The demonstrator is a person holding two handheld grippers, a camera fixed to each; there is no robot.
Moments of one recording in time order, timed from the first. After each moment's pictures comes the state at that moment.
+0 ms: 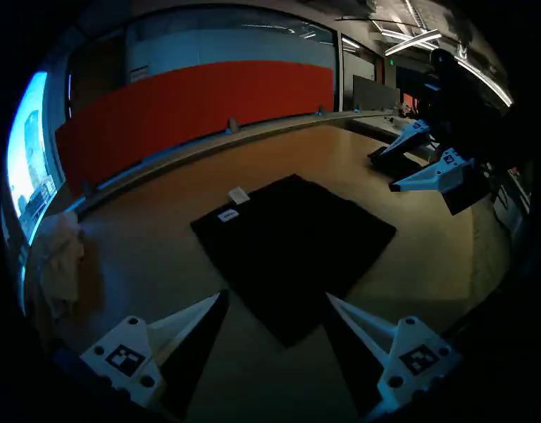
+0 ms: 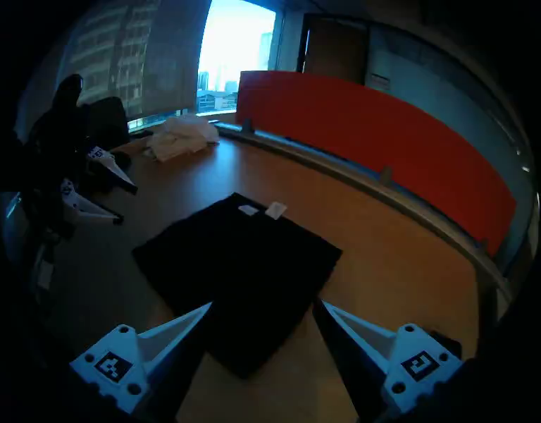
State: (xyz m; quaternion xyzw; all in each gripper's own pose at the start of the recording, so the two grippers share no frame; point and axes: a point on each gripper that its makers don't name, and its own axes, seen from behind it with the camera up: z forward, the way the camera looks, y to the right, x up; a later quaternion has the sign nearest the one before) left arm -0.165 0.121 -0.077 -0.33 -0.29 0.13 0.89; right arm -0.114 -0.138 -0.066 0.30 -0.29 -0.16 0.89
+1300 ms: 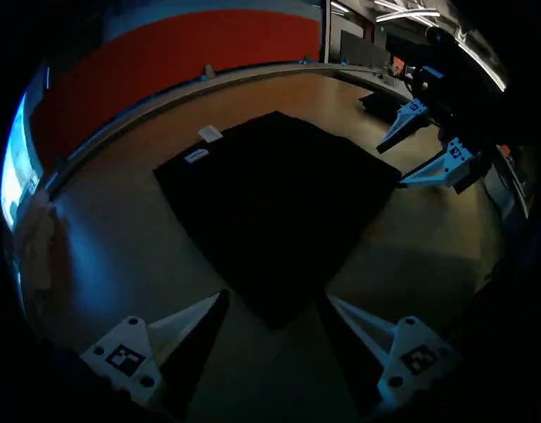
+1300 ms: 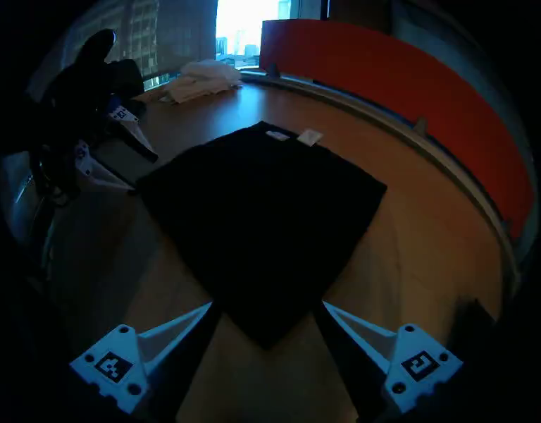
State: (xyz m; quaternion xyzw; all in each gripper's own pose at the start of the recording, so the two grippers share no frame) left arm -0.258 0.132 -0.090 -0.35 -0.39 0.17 0.83; right arm -0.212 -0.129 -0.104 0.34 -0.39 -0.19 0.84
